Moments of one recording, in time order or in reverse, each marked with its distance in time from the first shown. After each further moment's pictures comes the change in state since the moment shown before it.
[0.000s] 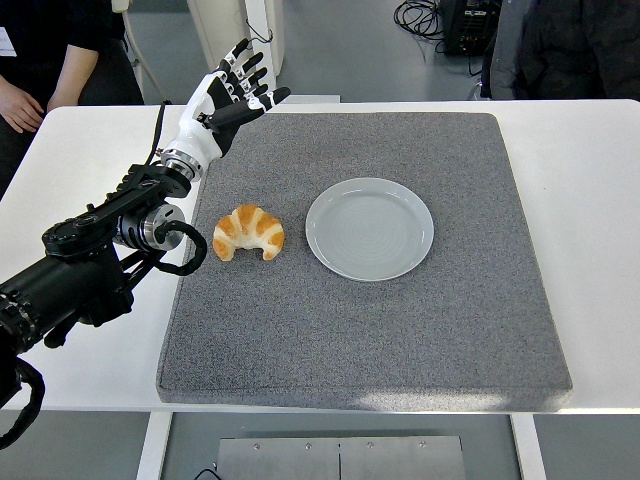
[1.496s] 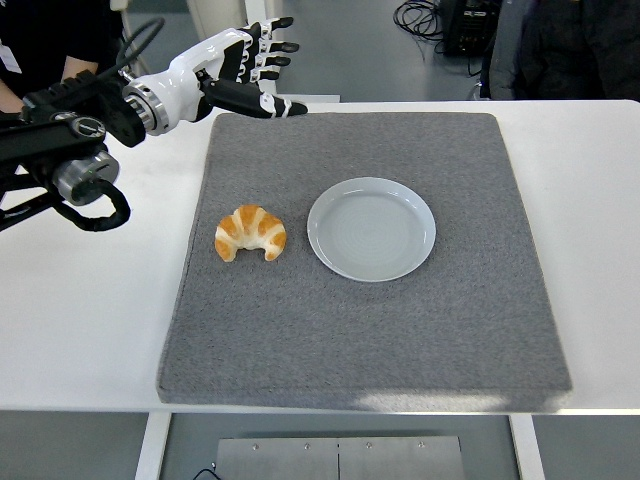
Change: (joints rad) left arm -0.564 0.465 0.694 -0.713 0.000 0.247 0.273; right arm 0.001 0.000 0.000 0.000 0.000 0.000 0.000
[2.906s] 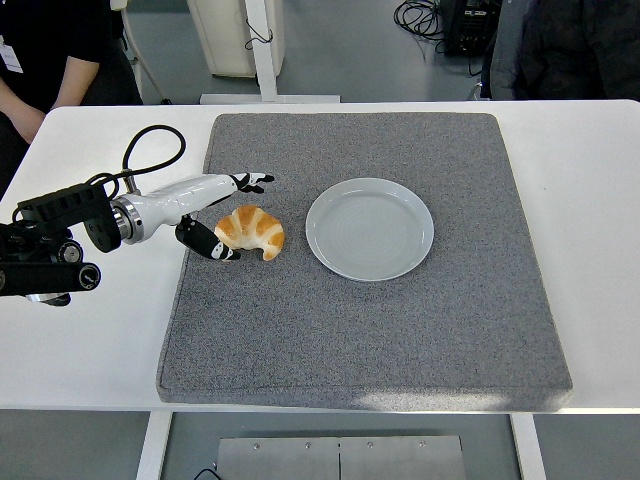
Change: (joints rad) left arm 0.049 -0.021 0.434 -0.035 0.575 0.263 -0.051; right arm 0.000 0.000 0.000 0.000 0.000 0.000 0.000
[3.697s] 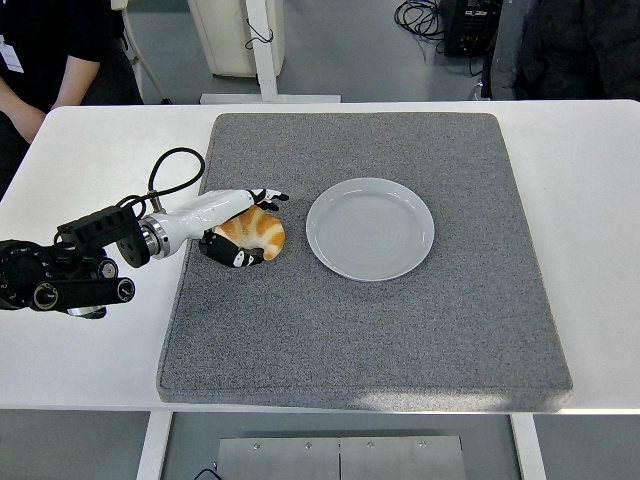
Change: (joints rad) left arm 0.171 -0.120 -0.094 0.195 0.000 0.003 -0.059; right arm 0.000 0.000 0.000 -0.001 0.000 0.000 0.000
